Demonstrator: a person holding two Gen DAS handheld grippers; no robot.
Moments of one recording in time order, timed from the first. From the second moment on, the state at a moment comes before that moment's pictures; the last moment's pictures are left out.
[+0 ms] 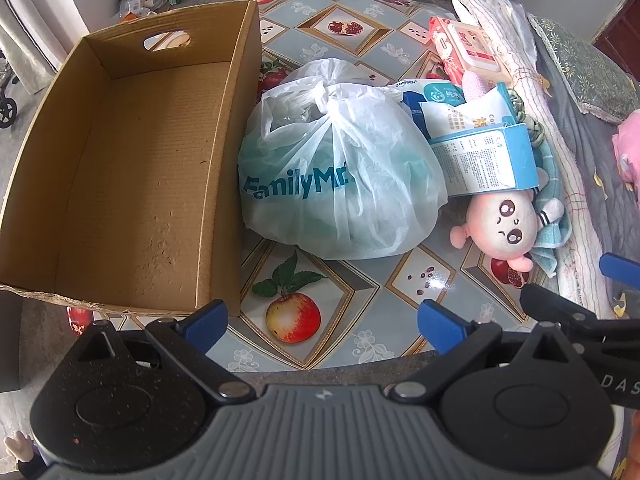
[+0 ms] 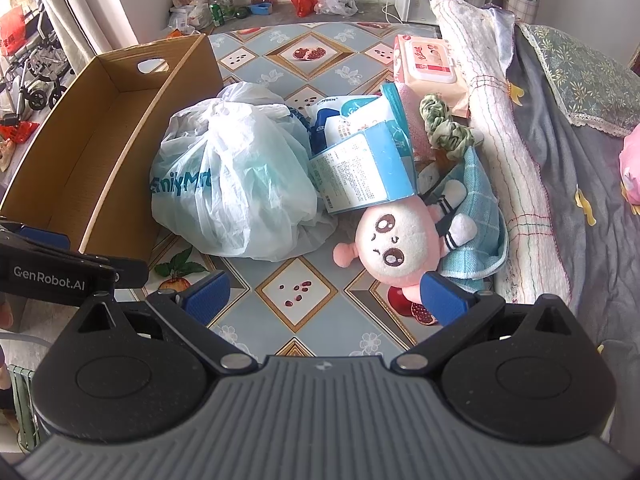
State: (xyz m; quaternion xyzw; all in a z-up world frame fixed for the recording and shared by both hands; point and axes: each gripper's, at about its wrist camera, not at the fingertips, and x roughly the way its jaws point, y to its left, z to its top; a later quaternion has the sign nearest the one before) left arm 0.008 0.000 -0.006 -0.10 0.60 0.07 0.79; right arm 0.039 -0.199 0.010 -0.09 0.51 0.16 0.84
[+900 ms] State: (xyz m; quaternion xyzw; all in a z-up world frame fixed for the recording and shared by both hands) left arm 0.006 -0.002 -0.008 -0.10 0.60 0.07 0.79; right arm 0.037 -0.199 0.007 -0.08 0.51 0.16 0.84
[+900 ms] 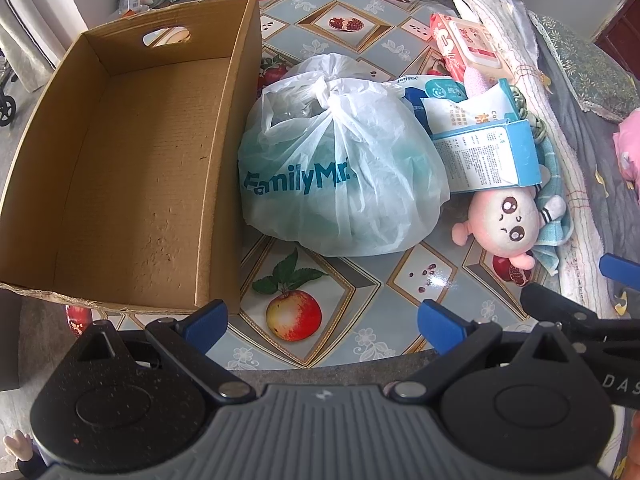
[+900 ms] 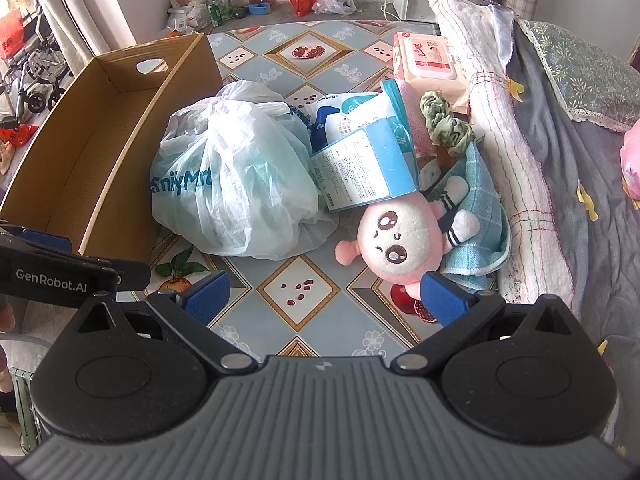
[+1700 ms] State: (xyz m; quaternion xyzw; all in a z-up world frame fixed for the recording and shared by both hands) left arm 0.054 -0.030 -0.003 -0.06 0.55 0.01 0.84; right arm 0.073 -0.295 -0.009 0.03 0.50 0.12 0.86
